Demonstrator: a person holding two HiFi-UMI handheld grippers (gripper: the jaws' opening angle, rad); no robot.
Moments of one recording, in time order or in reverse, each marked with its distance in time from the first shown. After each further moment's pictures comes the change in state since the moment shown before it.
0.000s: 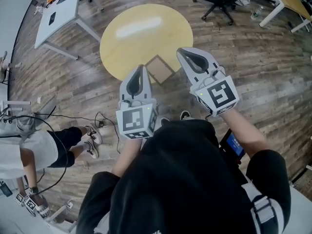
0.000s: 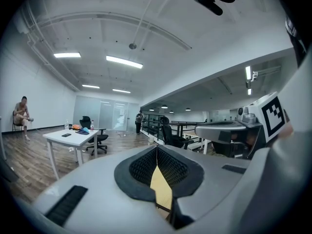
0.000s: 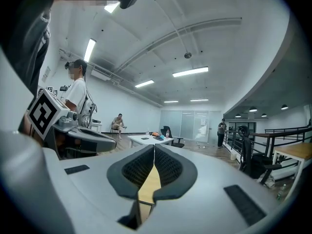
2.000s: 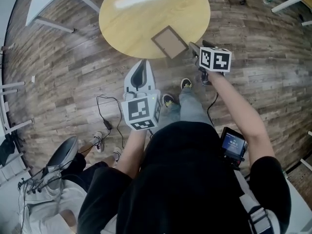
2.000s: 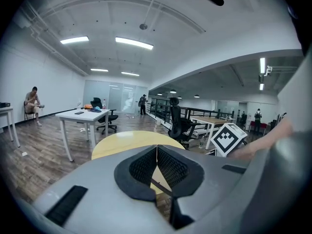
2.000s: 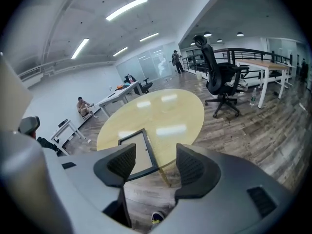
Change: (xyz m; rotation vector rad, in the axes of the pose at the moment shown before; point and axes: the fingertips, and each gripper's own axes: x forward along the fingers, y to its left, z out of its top) left arm -0.020 0.061 -0.134 -0.076 0.208 0.079; right arm 0.035 -0.008 -0.307 0.625 0.665 -0.287
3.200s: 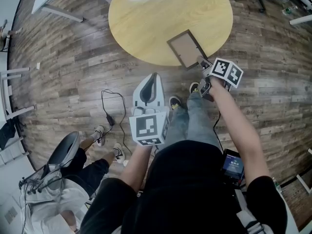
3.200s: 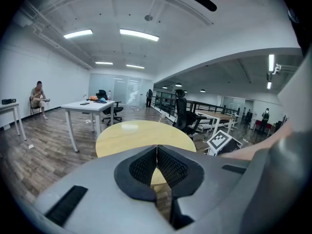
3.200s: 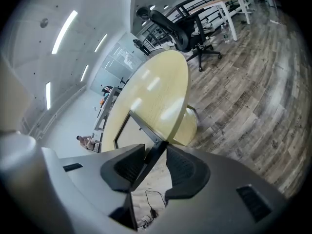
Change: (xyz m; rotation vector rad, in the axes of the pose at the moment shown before) left arm 0.021 0.018 -0.042 -0.036 0.086 0.053; right arm 0.071 -0.001 -0.066 0.586 0.133 0.078
